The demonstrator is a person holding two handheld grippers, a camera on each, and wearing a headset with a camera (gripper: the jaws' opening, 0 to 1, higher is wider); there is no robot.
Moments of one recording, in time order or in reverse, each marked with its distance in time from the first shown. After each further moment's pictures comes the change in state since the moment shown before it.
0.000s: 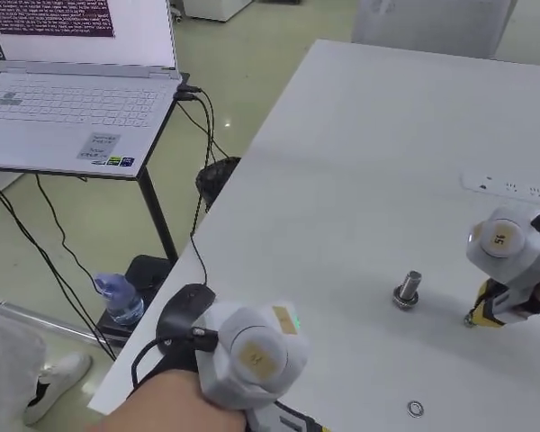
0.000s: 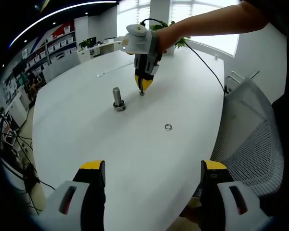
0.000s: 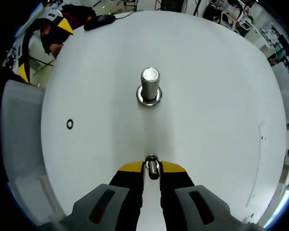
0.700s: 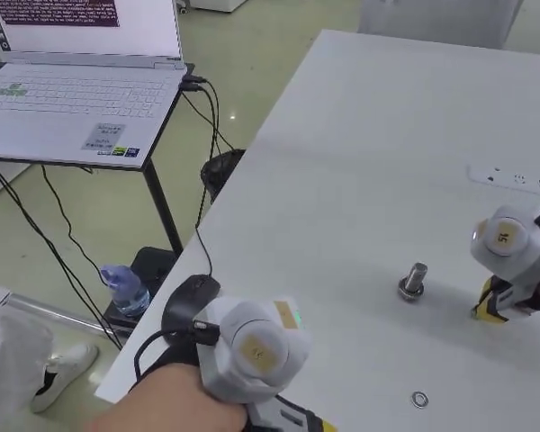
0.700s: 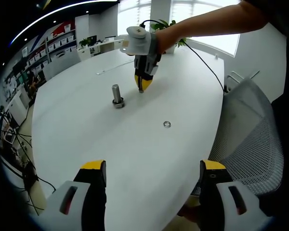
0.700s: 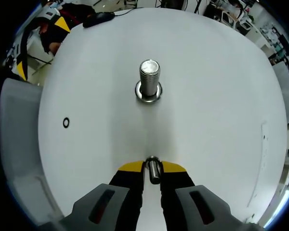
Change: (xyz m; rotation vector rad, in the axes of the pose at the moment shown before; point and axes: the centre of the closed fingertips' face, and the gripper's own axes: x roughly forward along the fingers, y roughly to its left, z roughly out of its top) left arm -0.002 -0.004 -0.006 -0.011 0.007 -0.003; right arm -0.001 0.002 -0.003 0.002 0.003 -0.002
